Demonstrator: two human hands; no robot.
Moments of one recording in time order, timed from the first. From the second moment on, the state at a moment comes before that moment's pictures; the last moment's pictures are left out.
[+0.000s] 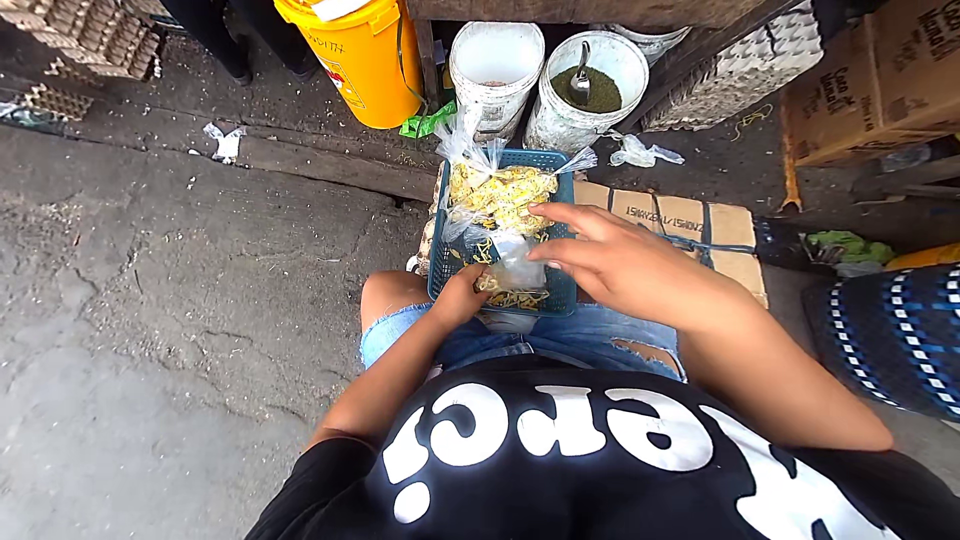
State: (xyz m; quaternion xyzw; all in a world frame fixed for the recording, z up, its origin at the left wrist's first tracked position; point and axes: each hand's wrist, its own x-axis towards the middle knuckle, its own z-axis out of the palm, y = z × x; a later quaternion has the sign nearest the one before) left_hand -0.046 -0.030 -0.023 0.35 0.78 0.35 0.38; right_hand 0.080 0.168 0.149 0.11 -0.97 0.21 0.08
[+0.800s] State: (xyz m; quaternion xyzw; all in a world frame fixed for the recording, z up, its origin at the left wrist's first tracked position) left_hand -0.050 -0.034 -0.047 0.24 0.73 0.53 0.35; right_hand 0.027 0.177 -0.050 -0.17 -0.92 0.05 -0.36
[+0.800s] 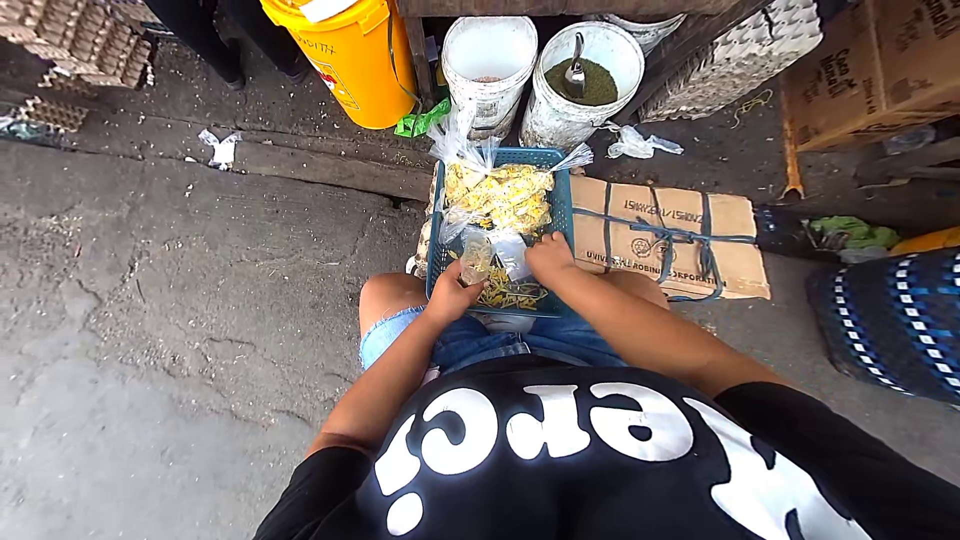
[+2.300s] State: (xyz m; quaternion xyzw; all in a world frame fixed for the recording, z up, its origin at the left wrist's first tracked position) left_hand -0.046 -0.031 -0.050 0.20 0.80 0.51 0.25; right_hand 0.071 0.164 0.064 -0.22 -0.76 0.61 -0.01
